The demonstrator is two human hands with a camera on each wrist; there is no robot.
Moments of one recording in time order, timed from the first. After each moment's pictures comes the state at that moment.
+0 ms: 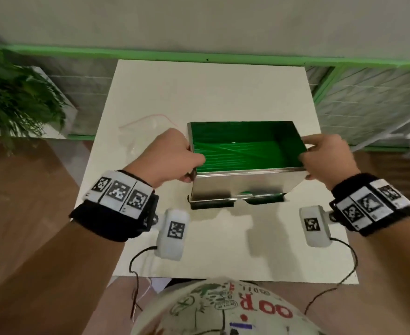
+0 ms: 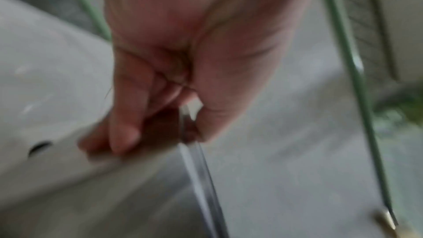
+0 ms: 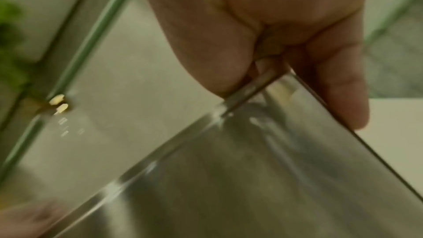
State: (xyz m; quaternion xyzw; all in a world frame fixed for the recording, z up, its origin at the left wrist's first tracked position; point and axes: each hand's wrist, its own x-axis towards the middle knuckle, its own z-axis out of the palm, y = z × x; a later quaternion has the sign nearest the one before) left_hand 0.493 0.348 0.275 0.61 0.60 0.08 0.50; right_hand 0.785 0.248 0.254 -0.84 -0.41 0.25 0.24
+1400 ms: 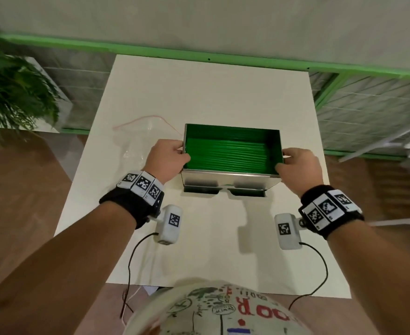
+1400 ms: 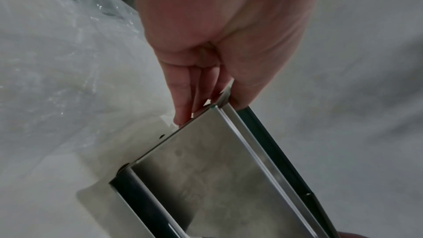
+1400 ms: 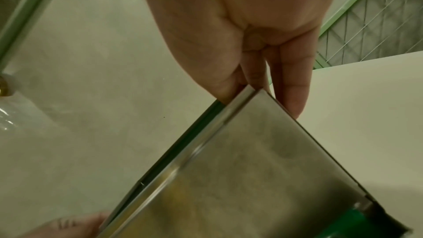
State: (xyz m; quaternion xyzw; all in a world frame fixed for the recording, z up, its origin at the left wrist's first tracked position) left_hand 0.493 0.393 0.163 0.61 0.58 0.18 0.51; right_hand 0.787 0.281 0.192 -0.85 -0.41 0.25 0.23
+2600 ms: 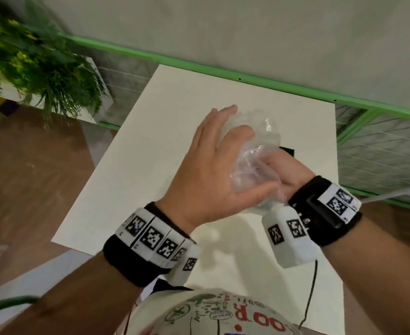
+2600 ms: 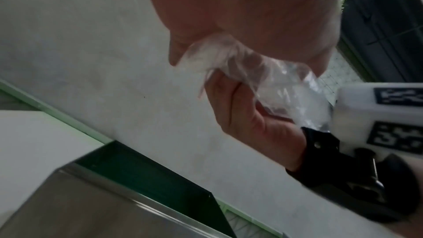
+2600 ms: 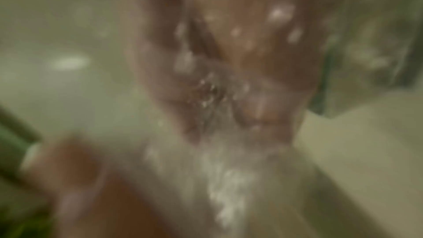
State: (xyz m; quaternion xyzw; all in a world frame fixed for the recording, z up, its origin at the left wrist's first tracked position) left_hand 0.541 0.265 0.307 0.82 0.42 0.34 0.16; right_hand 0.701 0.287 0.306 -0.42 -0.25 0.79 0.37
